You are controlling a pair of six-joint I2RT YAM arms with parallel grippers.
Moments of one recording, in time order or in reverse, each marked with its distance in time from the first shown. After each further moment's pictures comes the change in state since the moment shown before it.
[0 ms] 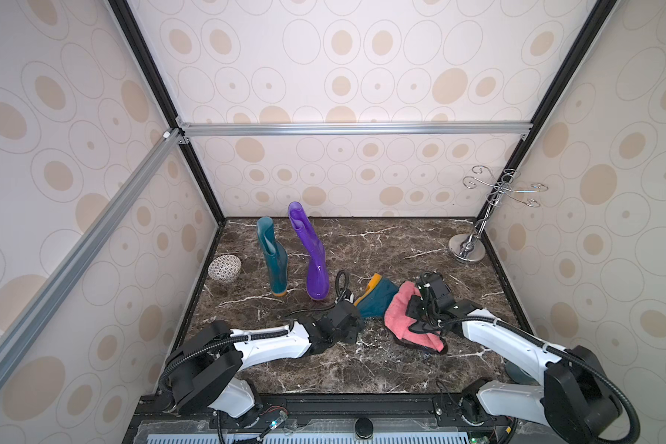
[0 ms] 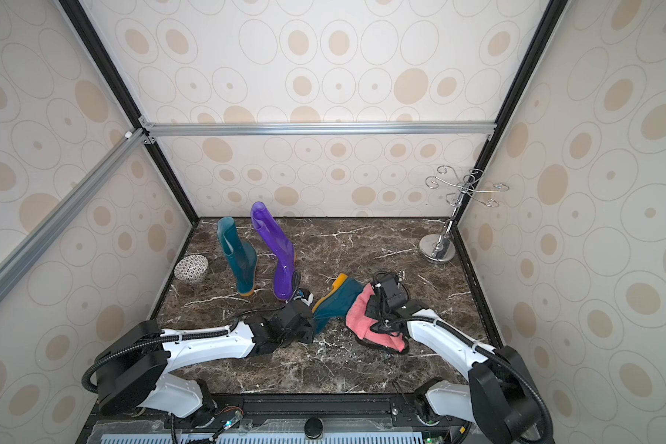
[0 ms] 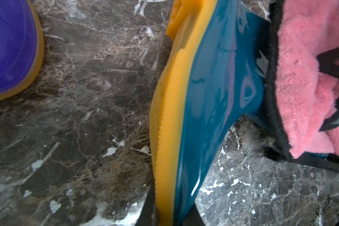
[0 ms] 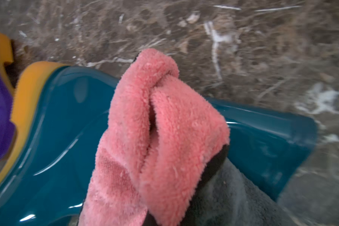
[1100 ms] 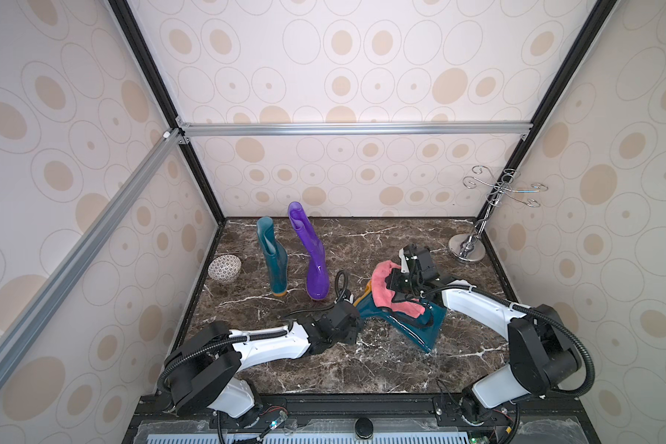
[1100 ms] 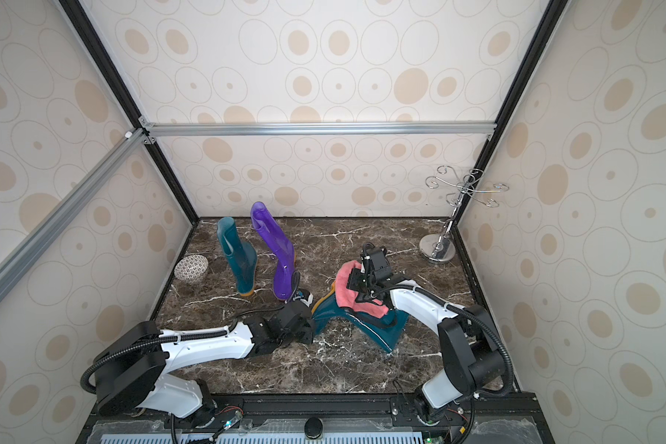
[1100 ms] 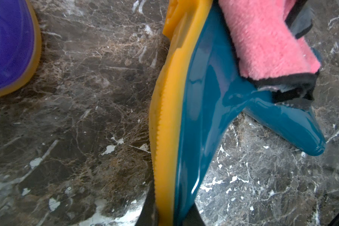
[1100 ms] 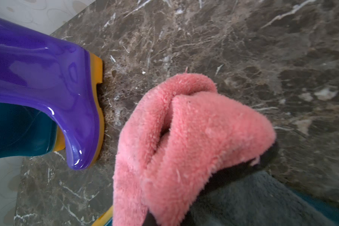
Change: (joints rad) left arm 0.001 -0.007 -0.005 -0.002 0.012 0.000; right arm -0.013 0.341 0.254 0.267 -0.235 -0.096
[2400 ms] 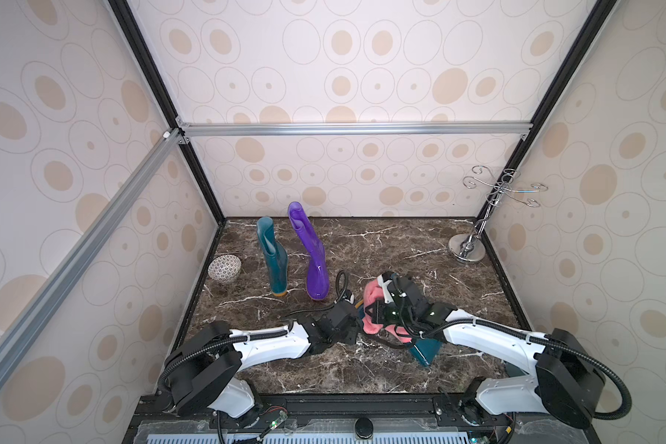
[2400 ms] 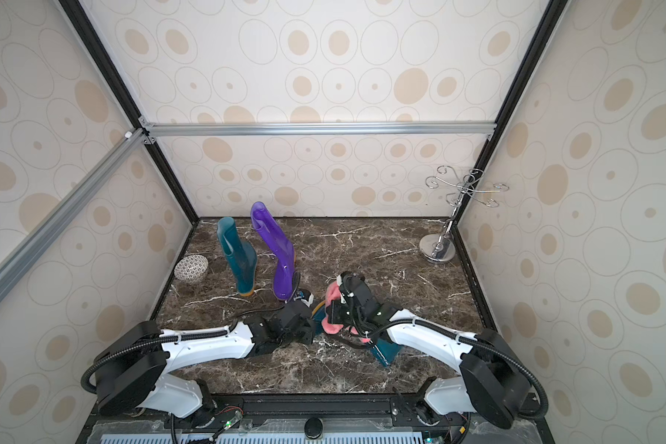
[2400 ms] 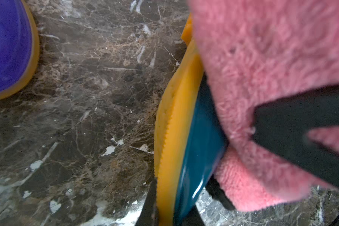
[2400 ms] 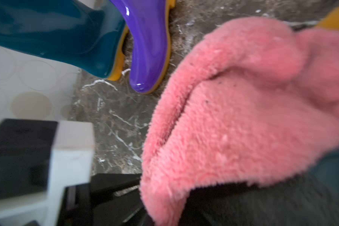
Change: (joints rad) left arm 0.002 0.003 0.000 0.002 0.004 0.011; right arm 0.381 -0.167 -0.158 0.142 -0.034 0.148
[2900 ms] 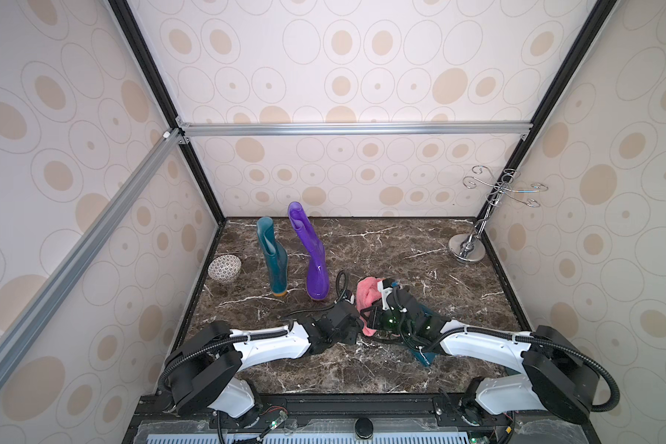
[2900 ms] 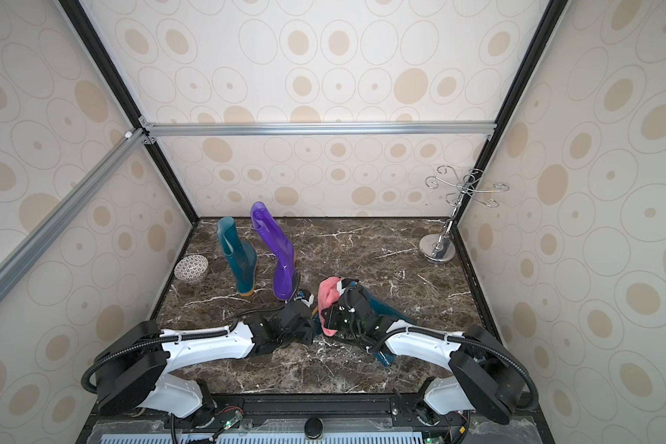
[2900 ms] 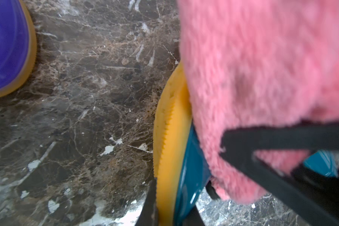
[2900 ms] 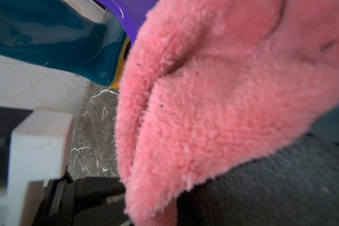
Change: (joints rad) left arm 0.000 0.000 0.000 0.000 0.008 0.000; right arm 0.066 -0.039 -0.195 0.205 0.082 0.093
